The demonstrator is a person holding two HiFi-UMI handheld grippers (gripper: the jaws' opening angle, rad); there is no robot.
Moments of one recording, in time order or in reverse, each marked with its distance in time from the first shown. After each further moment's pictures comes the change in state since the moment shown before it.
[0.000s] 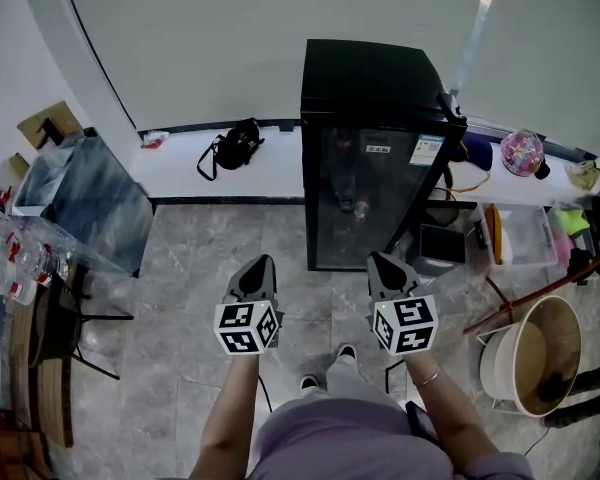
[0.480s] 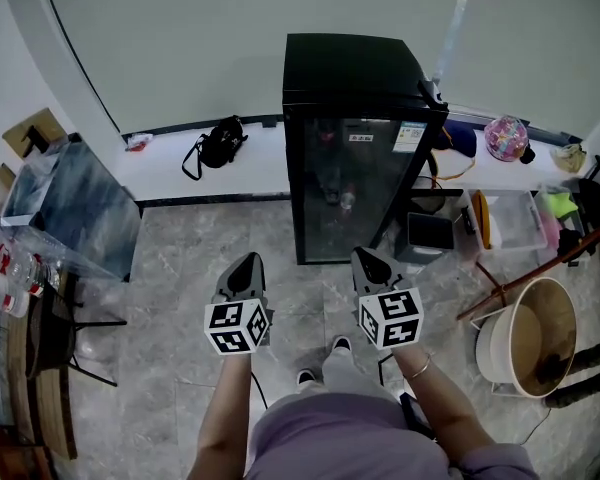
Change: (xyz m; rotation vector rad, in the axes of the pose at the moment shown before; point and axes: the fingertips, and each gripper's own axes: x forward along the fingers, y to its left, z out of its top) left arm -0.011 -0.001 0.000 0.015 -0.002 -0.013; right arm -0.006 0.015 -0.007 0.004 0.008 -0.010
